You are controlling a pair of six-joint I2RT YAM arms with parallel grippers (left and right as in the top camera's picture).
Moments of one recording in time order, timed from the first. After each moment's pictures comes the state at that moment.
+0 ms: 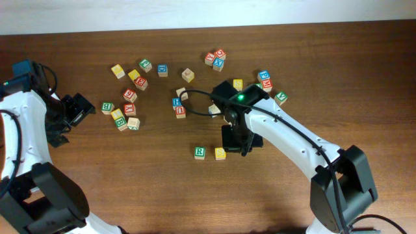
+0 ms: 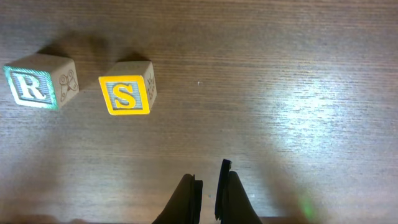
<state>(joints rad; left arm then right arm) 0.40 1.82 1.60 -1.26 0.08 -0.42 0.59 1.83 1.46 -1.28 -0.07 0.59</state>
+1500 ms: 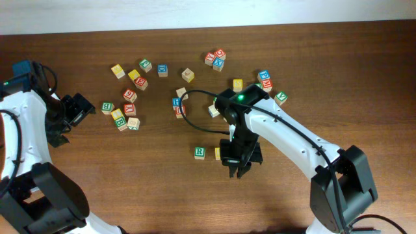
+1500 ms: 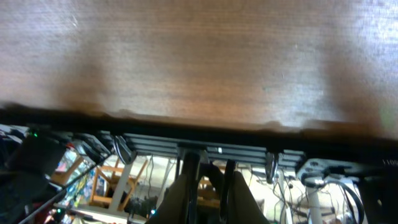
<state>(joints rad) 0.40 1.82 1.60 -1.26 0.08 -0.42 0.59 1.83 1.46 -1.50 -0.44 0.58</state>
